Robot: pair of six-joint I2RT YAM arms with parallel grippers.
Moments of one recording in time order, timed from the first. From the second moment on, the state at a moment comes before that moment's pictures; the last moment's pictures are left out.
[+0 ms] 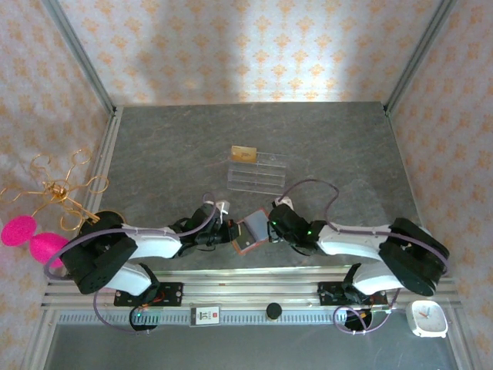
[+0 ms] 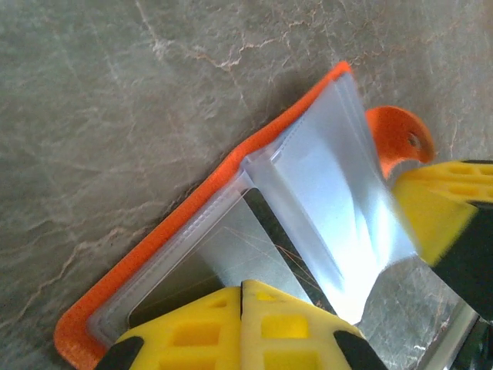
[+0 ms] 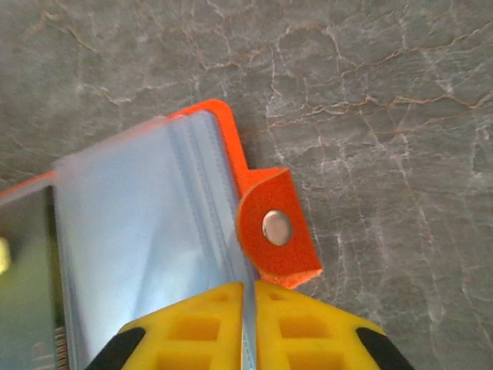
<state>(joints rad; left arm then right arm) -0.75 1.42 0.35 0.35 0.19 -0.90 0.93 1.33 0.49 -0.06 0.19 0.67</state>
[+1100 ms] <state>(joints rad) -0.68 1.37 0.67 0.28 0.22 -0.70 0.93 1.14 0.65 -0.15 0.17 0.64</state>
